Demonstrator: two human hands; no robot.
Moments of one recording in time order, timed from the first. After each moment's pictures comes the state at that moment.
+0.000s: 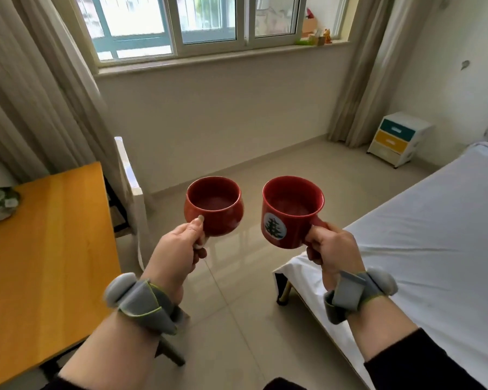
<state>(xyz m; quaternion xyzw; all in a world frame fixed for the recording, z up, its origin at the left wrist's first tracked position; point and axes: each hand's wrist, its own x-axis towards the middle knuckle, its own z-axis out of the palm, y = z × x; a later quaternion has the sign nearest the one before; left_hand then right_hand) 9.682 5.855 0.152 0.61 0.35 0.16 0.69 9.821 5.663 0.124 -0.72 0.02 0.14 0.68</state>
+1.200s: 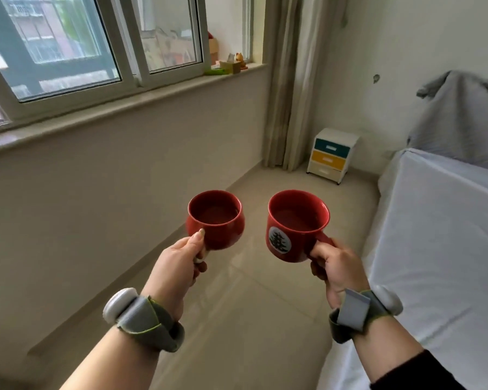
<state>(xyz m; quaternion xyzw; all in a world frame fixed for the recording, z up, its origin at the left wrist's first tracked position) 10.299 6.106 0.138 0.69 0.21 0.01 0.69 10.345 5.865 0.103 -0.68 0.15 -0.03 0.72</state>
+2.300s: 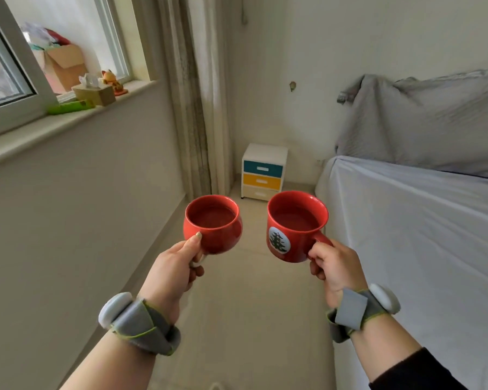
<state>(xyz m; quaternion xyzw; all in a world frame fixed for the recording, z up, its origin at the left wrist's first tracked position) 10.881 6.001 0.126 0.72 0.06 -0.13 0.68 10.838 5.753 0.090 -0.66 0.28 -0.18 0.67</state>
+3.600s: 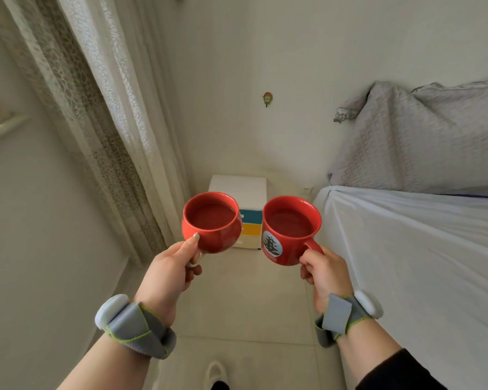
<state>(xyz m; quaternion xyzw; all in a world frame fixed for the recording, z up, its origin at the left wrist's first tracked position) 11.493 5.758 0.098 0.72 0.00 -0.20 0.67 11.406 5.529 0.049 -0.64 0.39 -0.18 0.63</state>
